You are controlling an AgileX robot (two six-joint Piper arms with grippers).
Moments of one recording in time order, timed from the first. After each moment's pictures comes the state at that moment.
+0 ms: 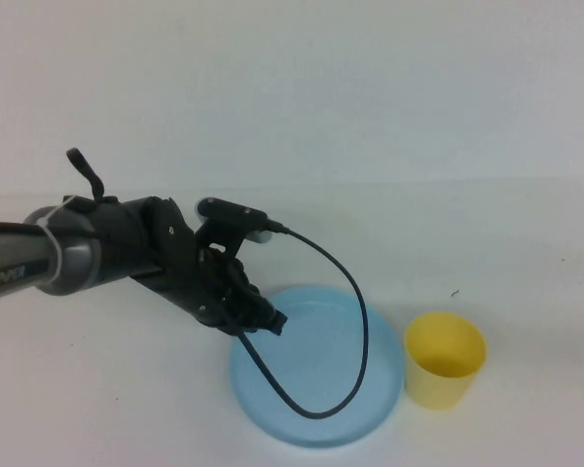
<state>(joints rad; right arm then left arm) -0.04 0.63 -0.56 0.36 0.79 -0.37 -0.39 1.94 -1.22 -0.45 0.49 0.49</state>
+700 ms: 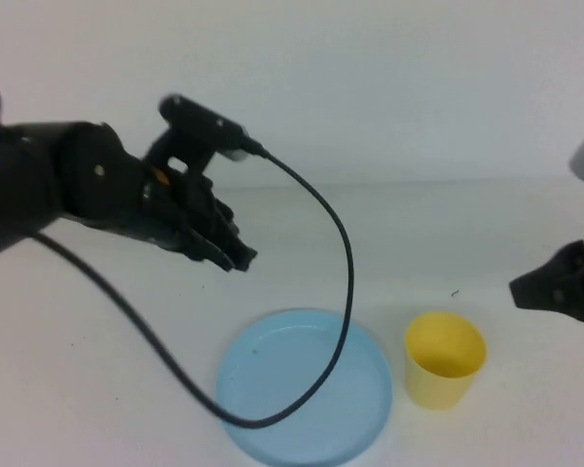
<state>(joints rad) 0.18 1.29 -0.92 0.64 0.81 -0.61 -0.39 1.66 -1.24 -0.25 0.55 0.47</state>
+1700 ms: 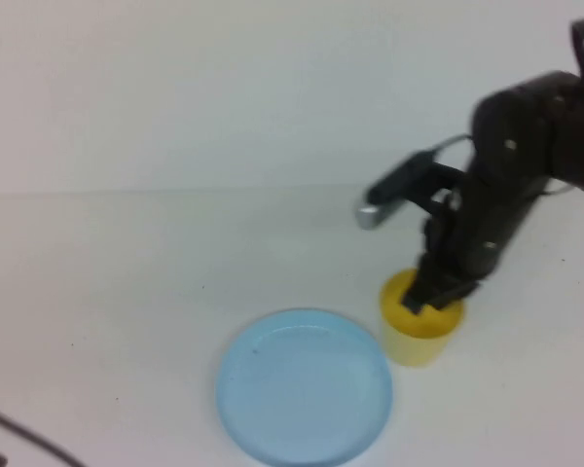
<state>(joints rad) 0.52 1.89 -1.50 0.02 1.08 -0.29 -0.39 0.55 -0.57 0.31 0.56 0.06</state>
